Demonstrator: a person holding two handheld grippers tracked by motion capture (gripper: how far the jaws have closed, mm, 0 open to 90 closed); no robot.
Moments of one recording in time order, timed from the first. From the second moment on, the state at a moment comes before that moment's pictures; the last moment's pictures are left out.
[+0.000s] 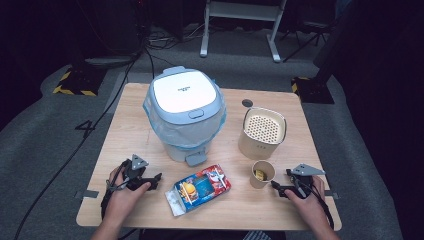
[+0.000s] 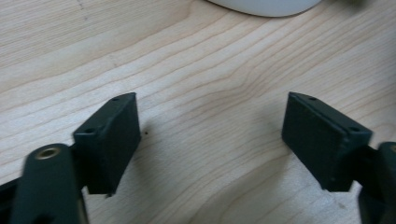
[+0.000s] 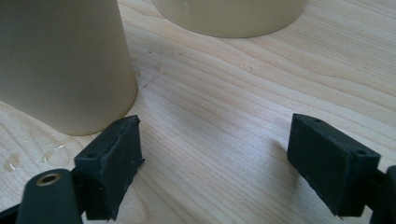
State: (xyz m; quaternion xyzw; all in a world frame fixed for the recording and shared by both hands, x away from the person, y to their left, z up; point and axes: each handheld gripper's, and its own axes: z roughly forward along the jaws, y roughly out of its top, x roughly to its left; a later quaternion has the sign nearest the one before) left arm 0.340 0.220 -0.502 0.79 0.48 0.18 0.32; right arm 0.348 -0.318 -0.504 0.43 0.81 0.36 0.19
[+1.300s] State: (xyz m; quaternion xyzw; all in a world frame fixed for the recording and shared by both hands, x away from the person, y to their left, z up) left arm 0.333 0.210 -0.391 0.81 0.39 0.14 0.42; right arm 0.350 -0.318 -0.505 0.42 0.81 0.36 0.19
